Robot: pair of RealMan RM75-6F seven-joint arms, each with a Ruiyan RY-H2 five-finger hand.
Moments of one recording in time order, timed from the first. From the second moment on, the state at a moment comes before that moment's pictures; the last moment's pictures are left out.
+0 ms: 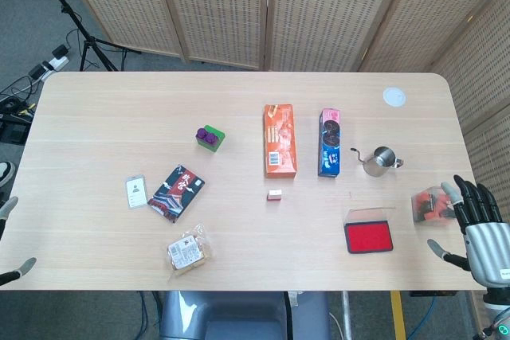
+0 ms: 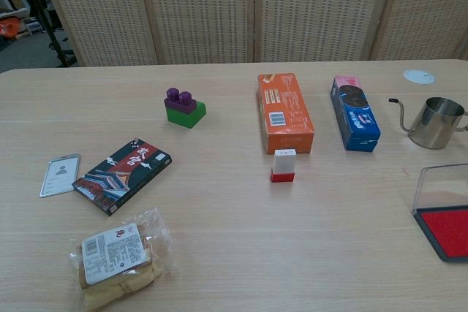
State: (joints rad) left arm 0.06 -0.99 0.02 -1.80 1.56 1.61 0.10; right arm 0.06 -1.06 0.06 -1.62 -1.64 1.61 0.05
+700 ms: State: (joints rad) left arm 0.06 -0.99 0.00 -1.81 1.54 1.60 0.12; right arm 0.15 -1.06 0.11 -1.59 -1.63 1.53 0.06
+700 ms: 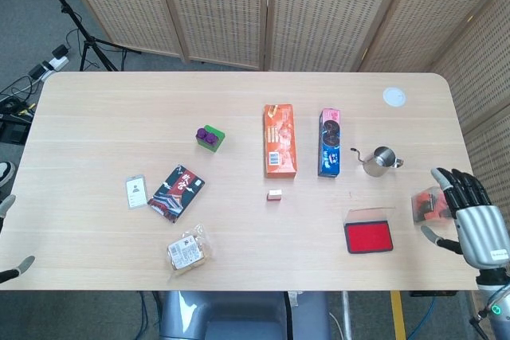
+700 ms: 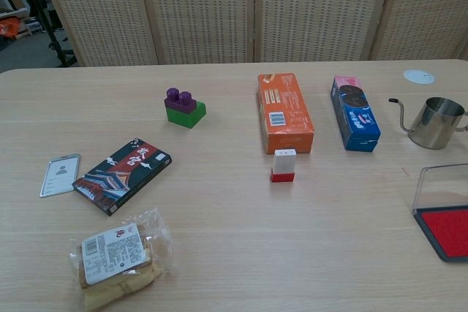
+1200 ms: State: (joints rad) left arm 0.02 -0.99 -0.04 -1.82 1.42 1.53 0.14; right arm 0.52 -1.09 0.23 -1.61 -1.50 1.05 -0.03
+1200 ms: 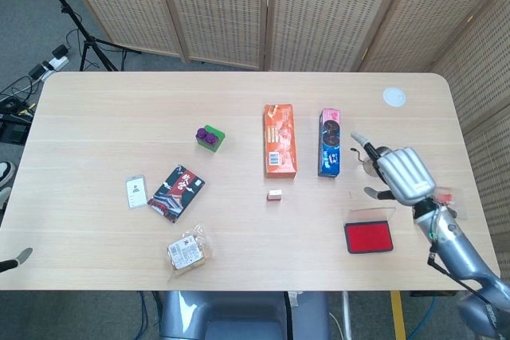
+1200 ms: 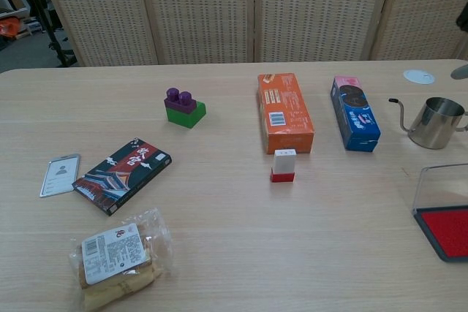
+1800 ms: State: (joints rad) left arm -0.01 -0.97 -0.06 -1.82 1.35 1.47 0.11; right arm 0.79 -1.44 0.25 -1.65 -0.96 0.87 -0.52
